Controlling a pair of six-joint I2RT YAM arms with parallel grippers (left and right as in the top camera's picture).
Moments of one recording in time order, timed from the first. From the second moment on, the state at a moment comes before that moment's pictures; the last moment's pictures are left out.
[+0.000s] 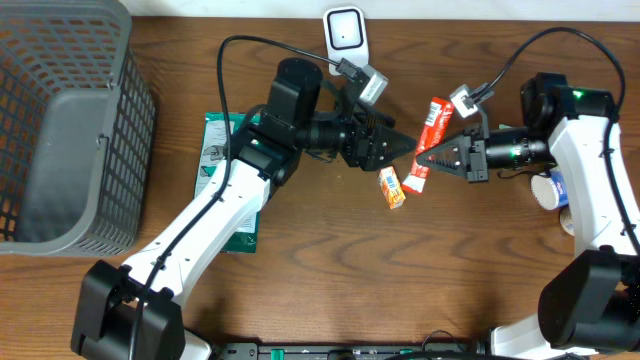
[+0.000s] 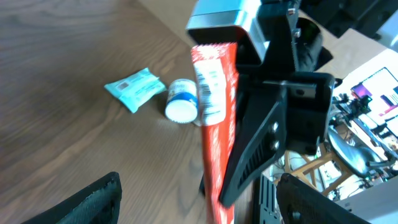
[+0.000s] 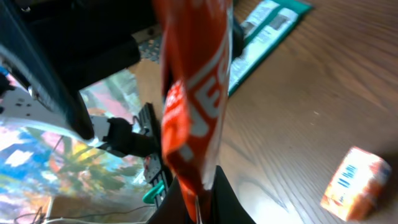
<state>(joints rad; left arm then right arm) -0.52 1.61 1.25 -0.05 0.91 -0.33 -0.08 1.70 1.46 -1.46 -1.17 -0.81</state>
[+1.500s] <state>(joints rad) -0.67 1.70 1.25 -0.05 0.77 -0.37 -0.34 1.70 1.46 -1.20 -1.01 -0.62</state>
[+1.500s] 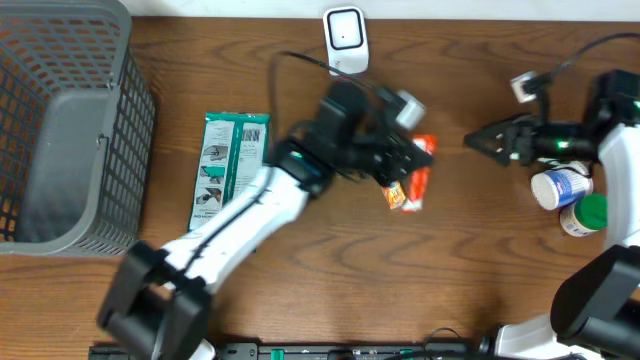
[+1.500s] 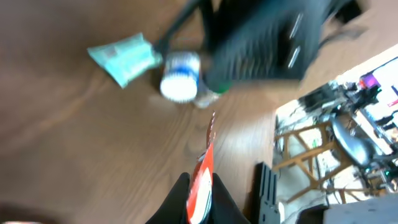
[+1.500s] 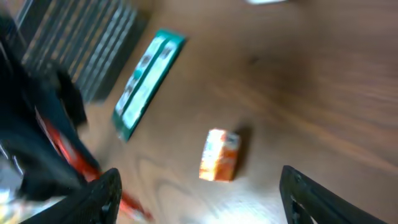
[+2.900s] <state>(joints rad) -0.34 1.49 1.26 -0.71 0.20 -0.38 -0.15 1.70 1.26 -1.18 -0.73 -0.25</state>
